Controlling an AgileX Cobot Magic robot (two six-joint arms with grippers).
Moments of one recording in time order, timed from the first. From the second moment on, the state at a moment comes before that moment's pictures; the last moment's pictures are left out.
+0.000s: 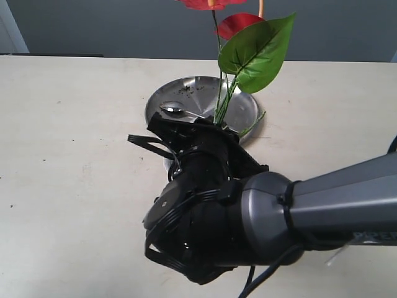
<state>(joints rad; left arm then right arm) 0.02 0.00 0.00 -0.18 0.25 0.01 1.35 1.91 -1.01 -1.44 1.14 -0.48</state>
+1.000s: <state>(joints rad) 0.02 0.00 0.00 -0.18 0.25 0.01 1.44 1.91 -1.01 -1.36 1.20 -0.47</state>
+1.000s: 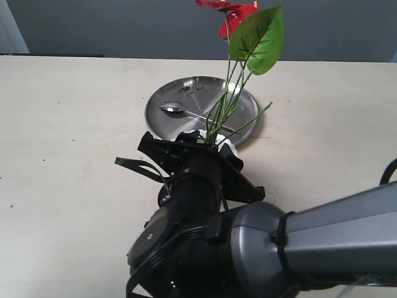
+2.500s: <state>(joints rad) 0.02 0.00 0.00 -0.18 0.25 0.01 1.64 1.31 -1.01 -0.89 1.20 0.46</state>
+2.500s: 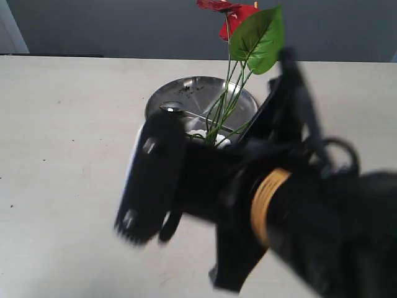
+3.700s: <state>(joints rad) 0.02 0.00 0.00 -0.18 0.25 0.01 0.94 0.78 -0.97 -0.88 1.09 0.70</state>
